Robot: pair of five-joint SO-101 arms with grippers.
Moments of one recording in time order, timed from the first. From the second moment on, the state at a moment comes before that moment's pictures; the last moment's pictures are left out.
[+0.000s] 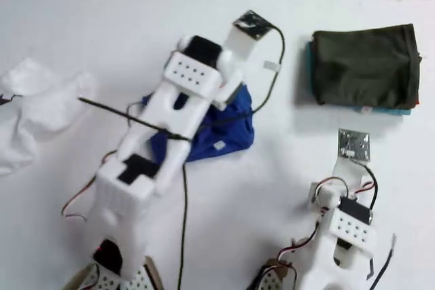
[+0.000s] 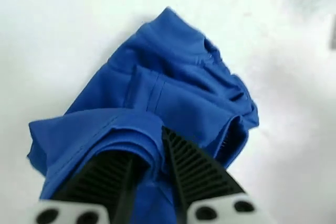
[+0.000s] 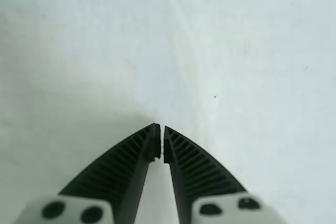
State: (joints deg) left arm 22.0 33.2 -42.5 92.2 -8.0; right arm 23.7 -56.0 83.3 46.5 18.2
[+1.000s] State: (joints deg) left arm 23.1 46.1 -80.0 101.4 -8.0; right arm 22.7 -56.3 83.7 46.5 18.2
